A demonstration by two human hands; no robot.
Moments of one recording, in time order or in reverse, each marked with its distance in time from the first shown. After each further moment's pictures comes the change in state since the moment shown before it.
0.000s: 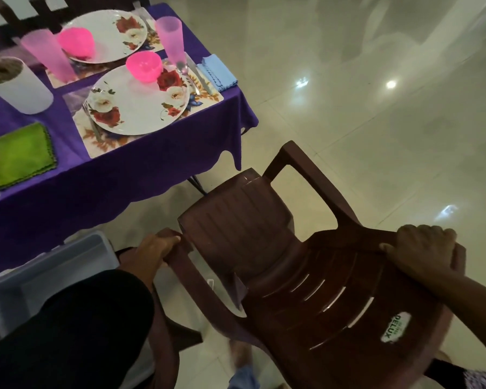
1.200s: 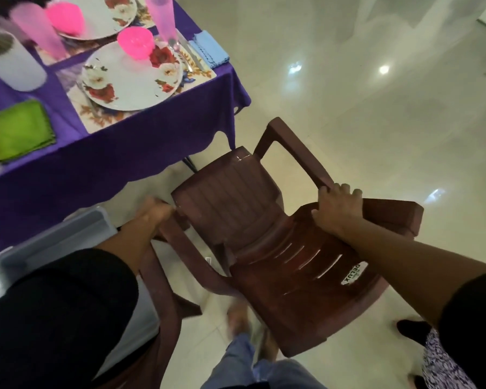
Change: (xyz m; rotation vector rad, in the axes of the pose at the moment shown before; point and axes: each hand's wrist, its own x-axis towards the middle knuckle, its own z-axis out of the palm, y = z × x) left_hand -0.021 0.015 0.002 0.376 0.110 0.260; right_hand -0.027 -0.092 -0.042 0.174 -0.057 -0.231
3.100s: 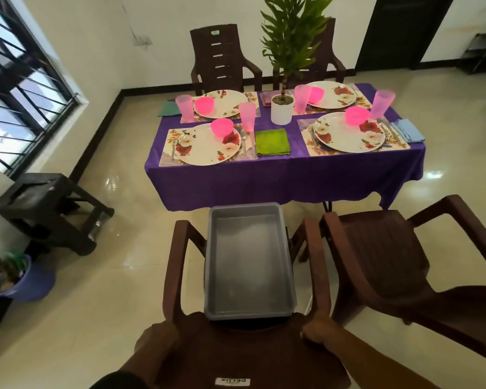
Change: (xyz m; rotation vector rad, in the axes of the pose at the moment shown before) left_hand -0.339 -0.511 -0.132 0.357 -0.061 -0.425; right_hand -0.334 -0.379 0.044 0.540 -0.572 -0.331
